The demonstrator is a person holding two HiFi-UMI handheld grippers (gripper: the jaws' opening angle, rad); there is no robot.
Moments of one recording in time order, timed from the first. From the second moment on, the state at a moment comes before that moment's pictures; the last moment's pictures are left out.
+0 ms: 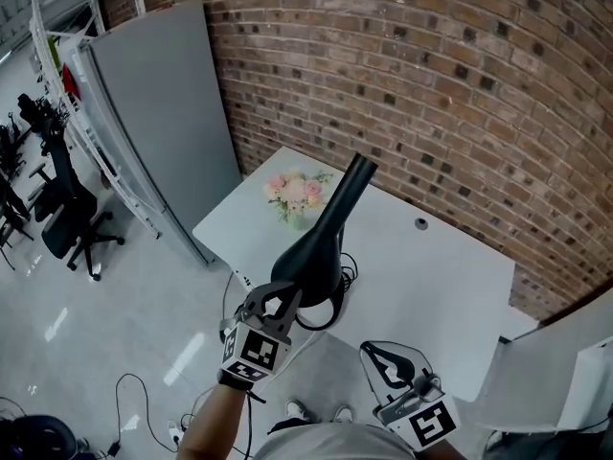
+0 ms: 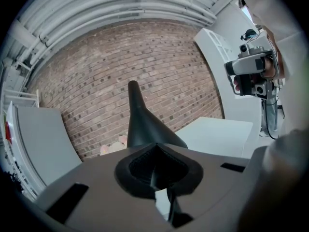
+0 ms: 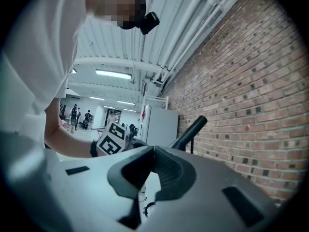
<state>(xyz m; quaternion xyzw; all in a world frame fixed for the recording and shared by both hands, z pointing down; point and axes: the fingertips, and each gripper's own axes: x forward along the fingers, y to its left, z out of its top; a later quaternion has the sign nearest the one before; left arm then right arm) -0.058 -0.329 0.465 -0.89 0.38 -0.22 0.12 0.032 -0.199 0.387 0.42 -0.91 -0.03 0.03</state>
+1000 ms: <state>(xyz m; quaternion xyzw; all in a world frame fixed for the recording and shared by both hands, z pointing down) -0.053 -0.332 0.459 -0.90 0.41 -0.14 0.09 0.052 -0.201 0.389 0.46 -0.89 -0.02 0.03</state>
